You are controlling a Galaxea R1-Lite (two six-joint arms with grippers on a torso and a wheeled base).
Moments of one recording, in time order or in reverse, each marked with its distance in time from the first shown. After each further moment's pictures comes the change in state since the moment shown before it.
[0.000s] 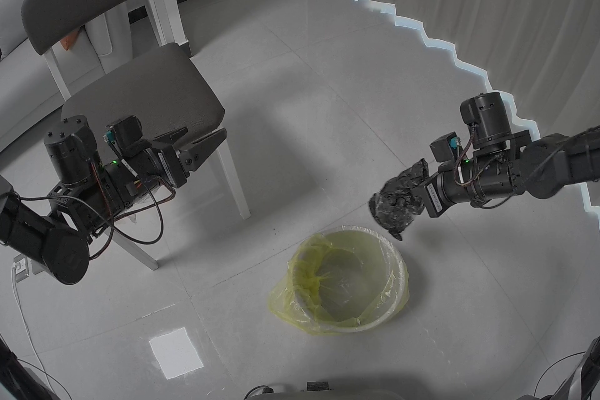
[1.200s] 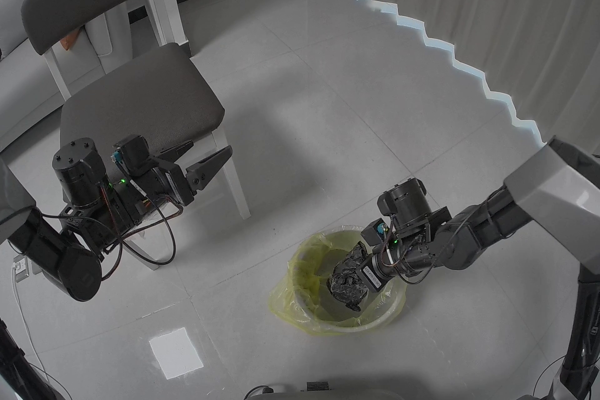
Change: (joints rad) left arm -0.012 0.077 0.086 -0.183 0.000 -0.001; right arm 0.176 0.313 0.082 -0.177 0.009 0.008
